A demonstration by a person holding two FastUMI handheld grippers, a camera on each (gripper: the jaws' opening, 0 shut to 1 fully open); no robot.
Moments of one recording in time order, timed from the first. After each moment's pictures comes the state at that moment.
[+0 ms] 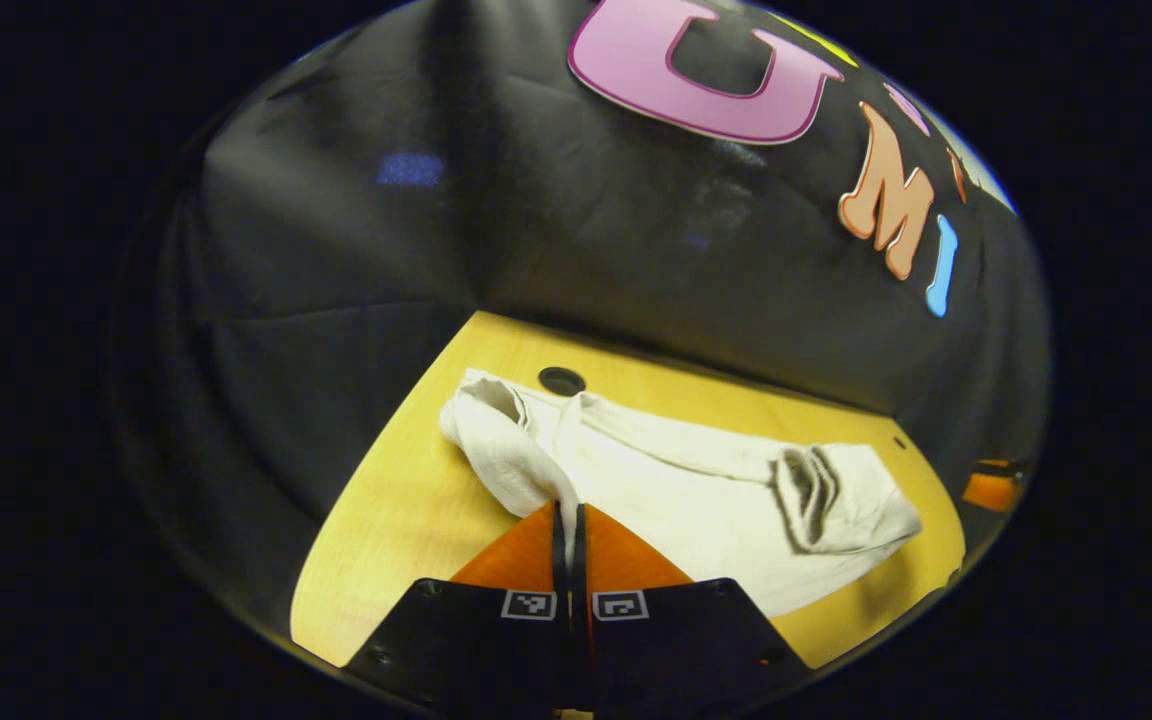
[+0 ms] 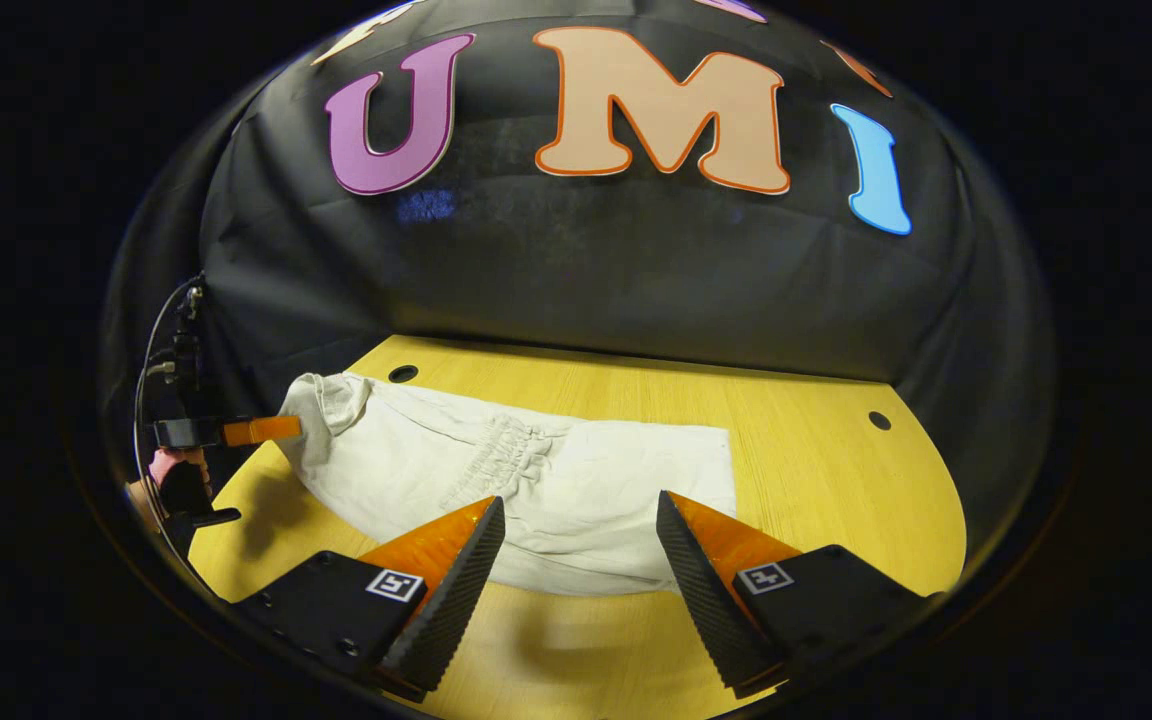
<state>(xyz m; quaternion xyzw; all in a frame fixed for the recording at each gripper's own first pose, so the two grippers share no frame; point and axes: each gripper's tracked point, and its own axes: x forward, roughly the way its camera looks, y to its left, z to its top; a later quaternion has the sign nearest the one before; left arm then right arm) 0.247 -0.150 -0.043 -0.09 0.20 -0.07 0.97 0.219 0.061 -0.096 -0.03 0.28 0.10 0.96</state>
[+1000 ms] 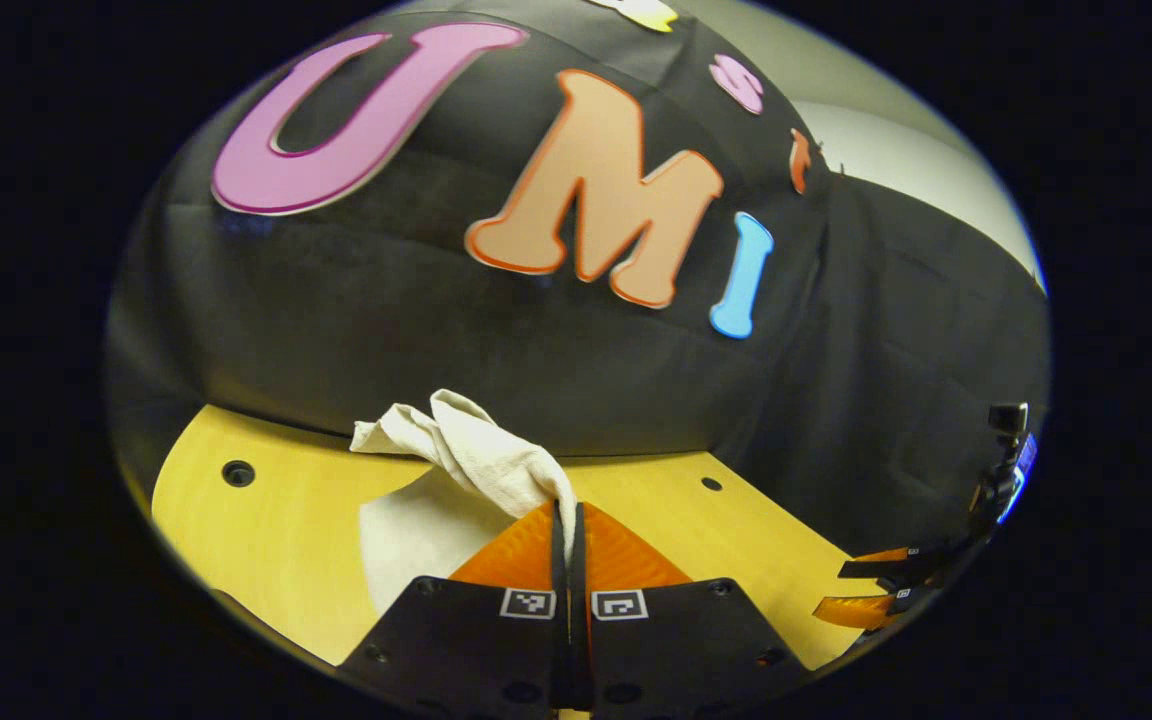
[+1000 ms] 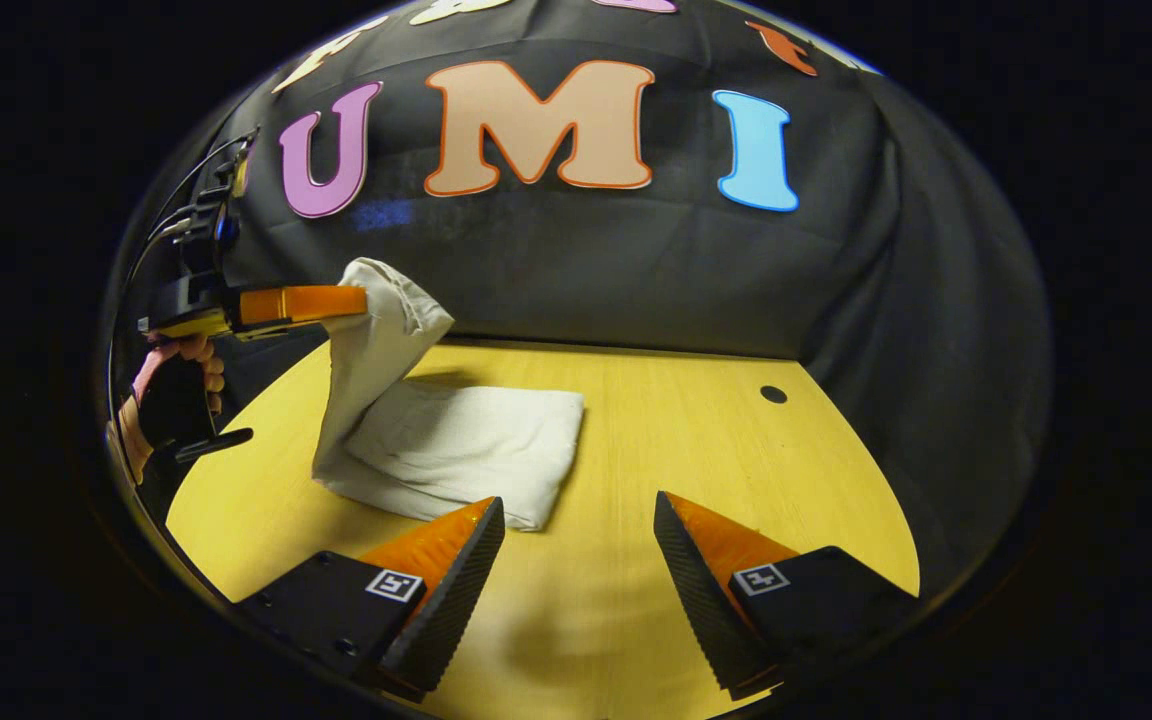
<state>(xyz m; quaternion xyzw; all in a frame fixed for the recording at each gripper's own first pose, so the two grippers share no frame) 0.235 -0.503 0.059 -0.05 0.13 -0.29 0.95 0.161 -0.122 -0.087 -0.02 0.28 0.05 0.96</state>
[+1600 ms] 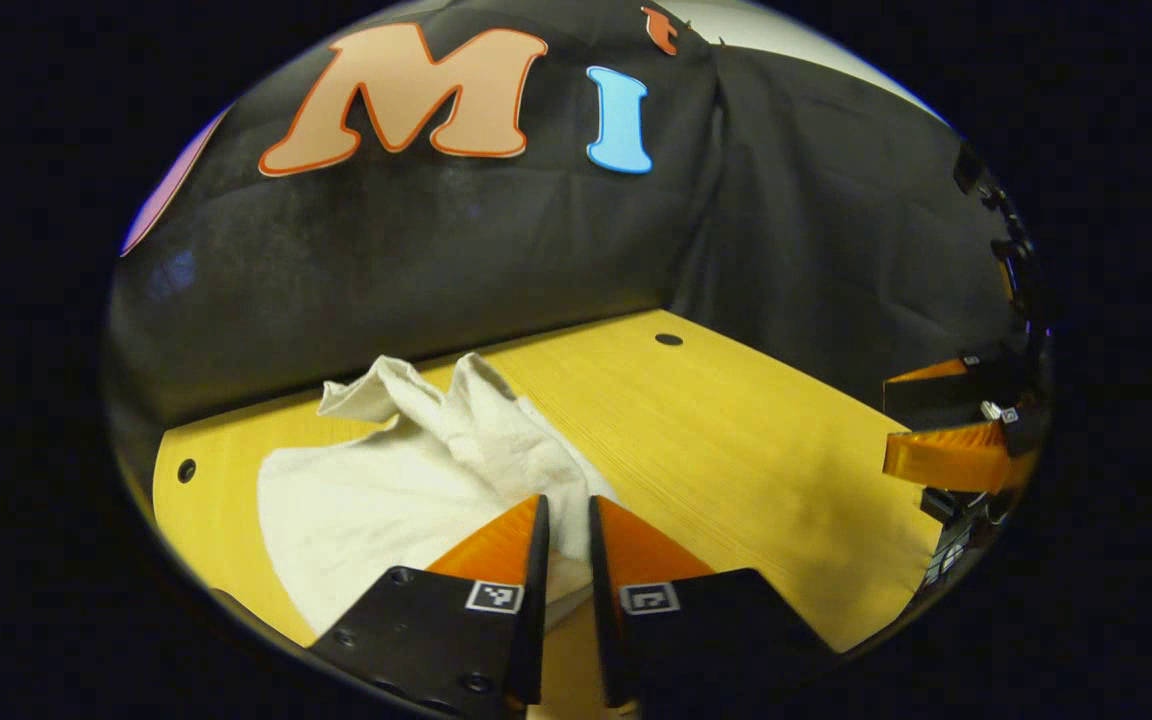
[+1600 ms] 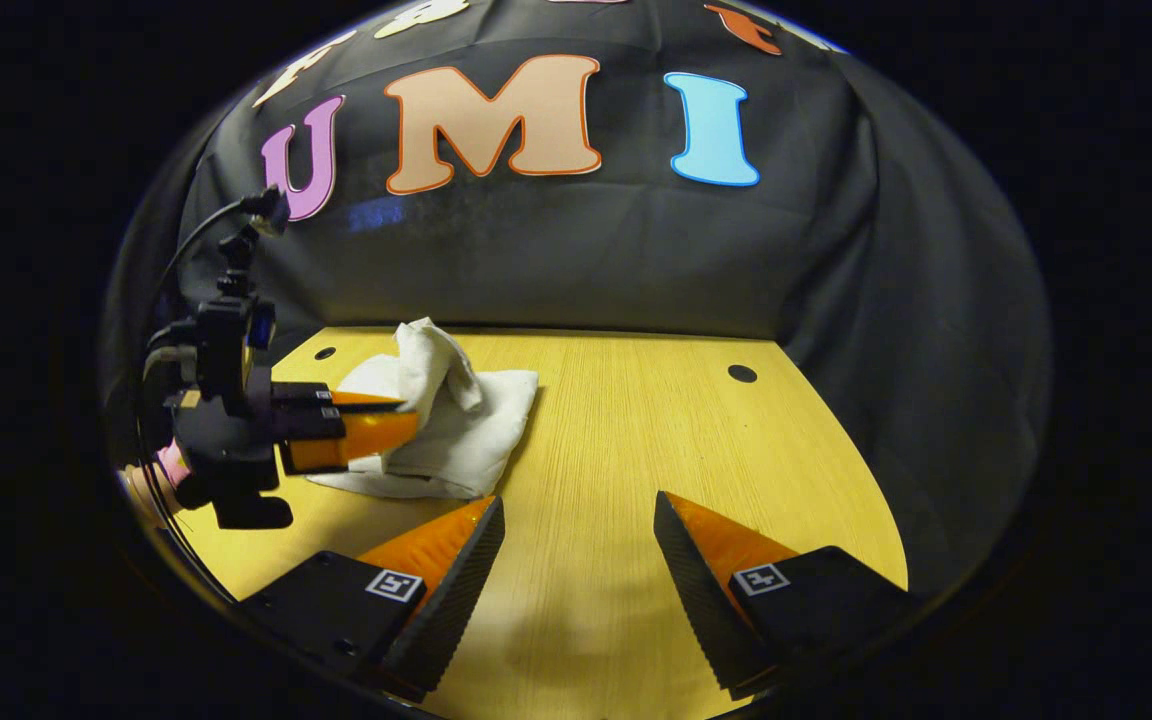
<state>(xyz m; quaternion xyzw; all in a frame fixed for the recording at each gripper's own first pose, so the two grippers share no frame) 0.177 -0.600 -0.089 0.12 0.23 -0.34 0.91 0.154 -0.187 -0.104 -0.01 0.29 0.05 0.96</state>
